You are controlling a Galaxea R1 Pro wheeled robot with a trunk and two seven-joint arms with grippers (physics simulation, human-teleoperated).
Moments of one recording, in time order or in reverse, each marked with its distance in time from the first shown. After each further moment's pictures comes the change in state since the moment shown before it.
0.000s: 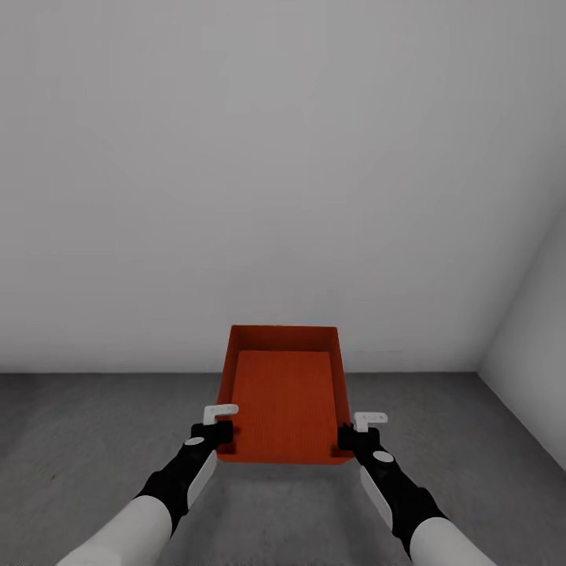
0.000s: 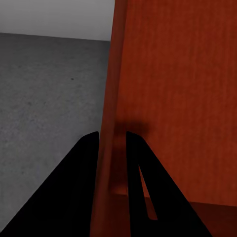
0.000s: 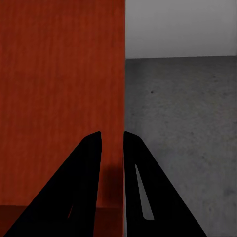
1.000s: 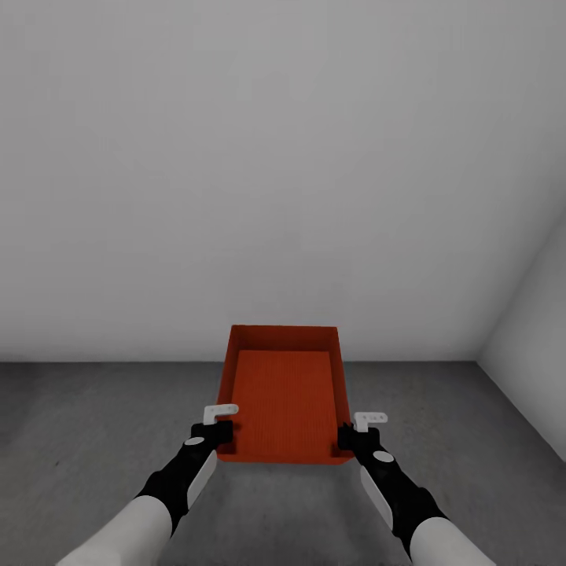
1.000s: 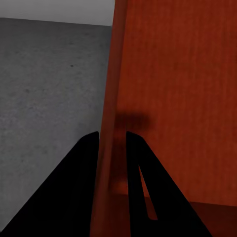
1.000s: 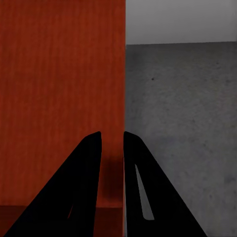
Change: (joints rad) left arm 0.000 0.000 -0.001 -0.001 0.001 0.000 0.000; right arm 0.000 0.000 0.000 0.000 0.001 0.000 0.001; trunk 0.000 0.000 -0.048
